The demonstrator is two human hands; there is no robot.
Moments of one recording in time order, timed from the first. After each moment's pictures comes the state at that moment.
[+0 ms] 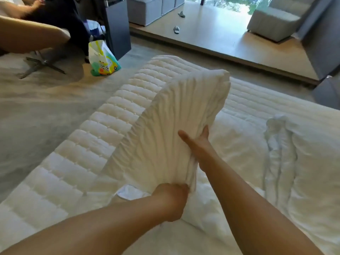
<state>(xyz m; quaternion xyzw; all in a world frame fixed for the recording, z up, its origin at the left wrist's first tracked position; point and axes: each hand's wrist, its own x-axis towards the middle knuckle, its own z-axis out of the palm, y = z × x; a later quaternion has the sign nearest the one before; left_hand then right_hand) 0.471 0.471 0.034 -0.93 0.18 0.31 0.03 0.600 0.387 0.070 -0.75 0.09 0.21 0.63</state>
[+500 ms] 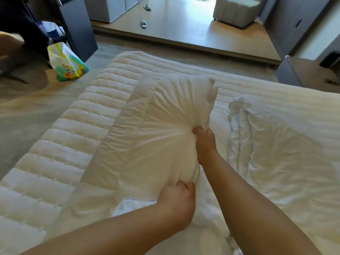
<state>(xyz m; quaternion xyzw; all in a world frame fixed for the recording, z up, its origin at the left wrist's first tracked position) 0.455 0.352 0.072 -0.95 0.20 0.26 0.01 0.598 0.260 0.067 -0.67 0.22 0.05 0.71</state>
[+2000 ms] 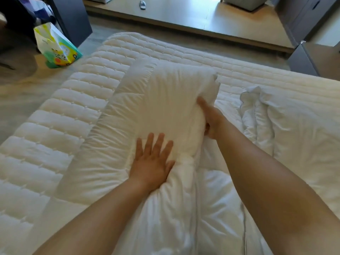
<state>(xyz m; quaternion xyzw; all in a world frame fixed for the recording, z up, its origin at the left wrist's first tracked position) 0.583 0.409 -0.060 -0.99 0.10 0.06 -0.04 0.736 0.222 0.008 -0.67 0.24 0.19 0.67</state>
